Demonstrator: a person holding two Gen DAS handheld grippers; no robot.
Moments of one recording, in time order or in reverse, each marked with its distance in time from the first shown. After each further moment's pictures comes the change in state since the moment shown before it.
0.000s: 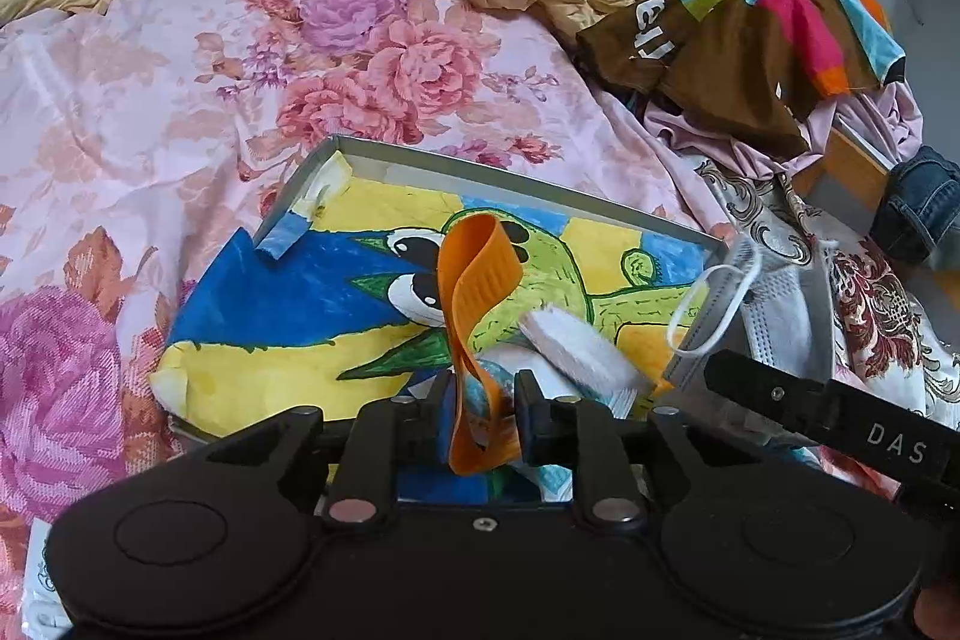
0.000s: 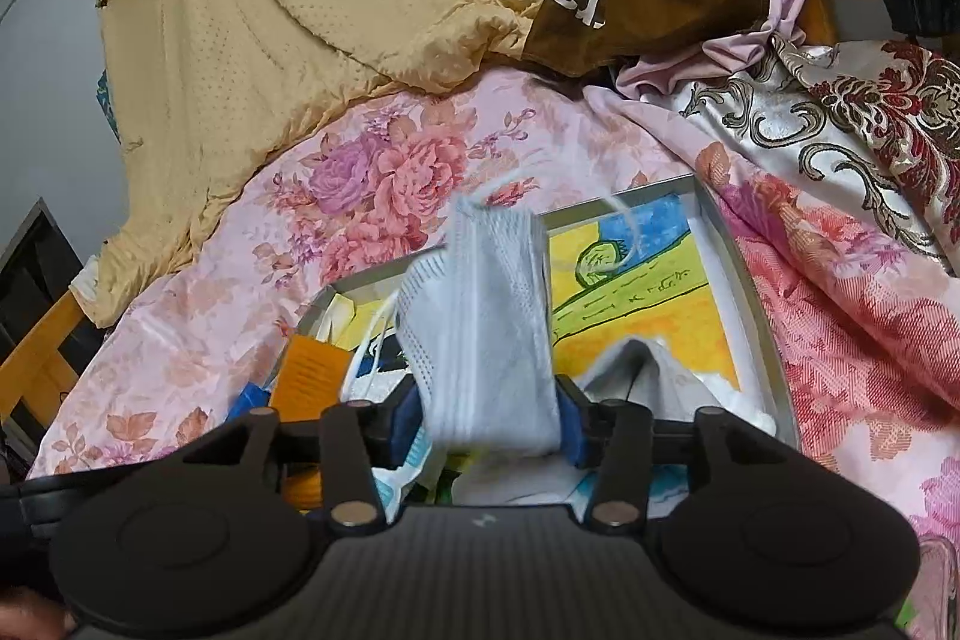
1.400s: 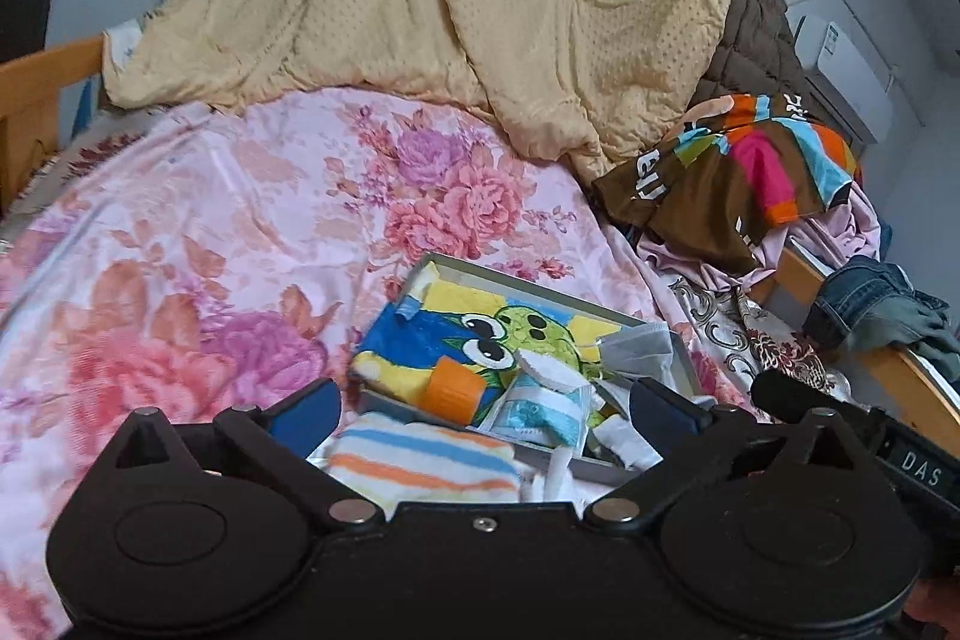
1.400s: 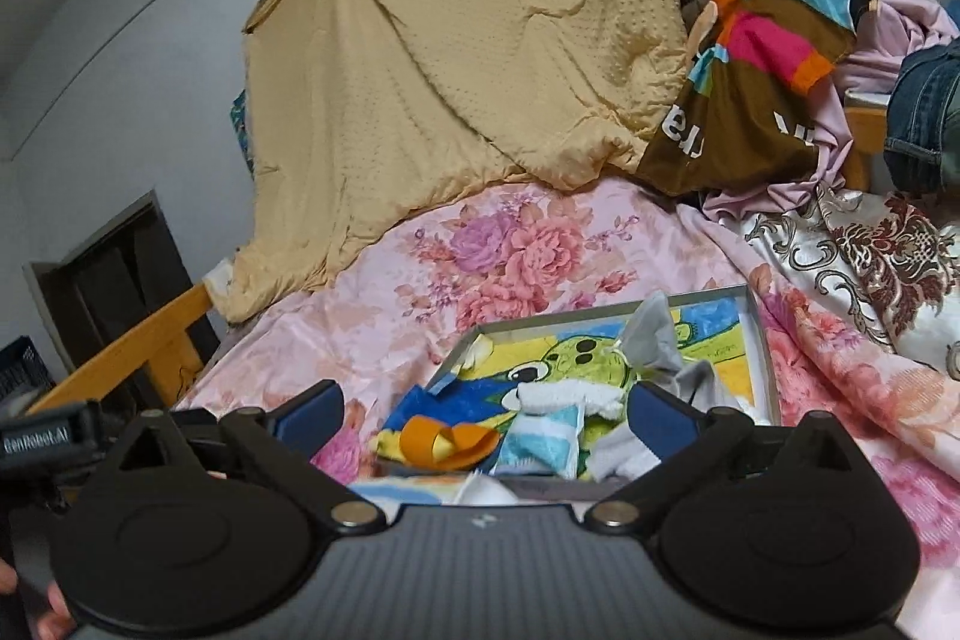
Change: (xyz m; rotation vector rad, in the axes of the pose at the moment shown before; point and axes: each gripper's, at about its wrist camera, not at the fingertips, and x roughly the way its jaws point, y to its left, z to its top) left arm -0.215 0.013 -0.047 -0.071 -0.240 0.058; right arm -0.167 0.075 -0.034 -0.175 -0.164 0.127
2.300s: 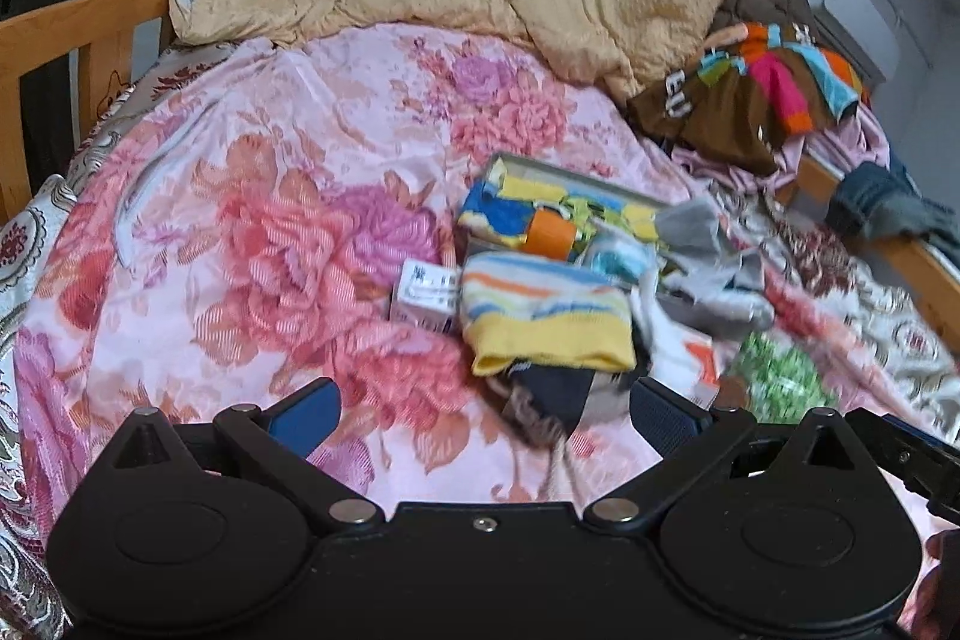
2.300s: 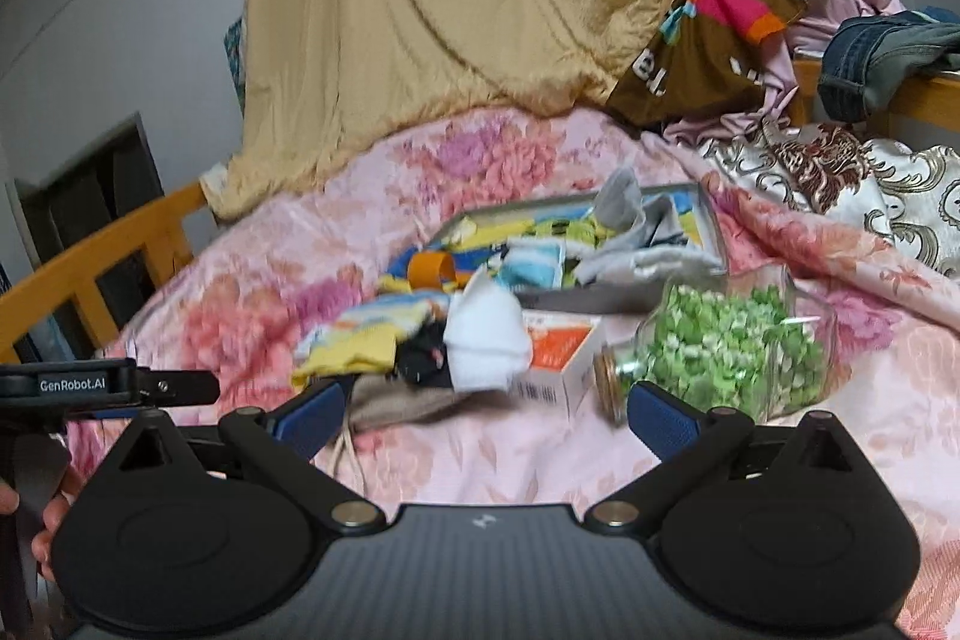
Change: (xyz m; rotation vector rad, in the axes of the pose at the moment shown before) left arm -0.062 0.069 -0.084 0.055 0.111 0.036; right arm -0.078 0.047 -0.106 -0.062 0.103 -0.104
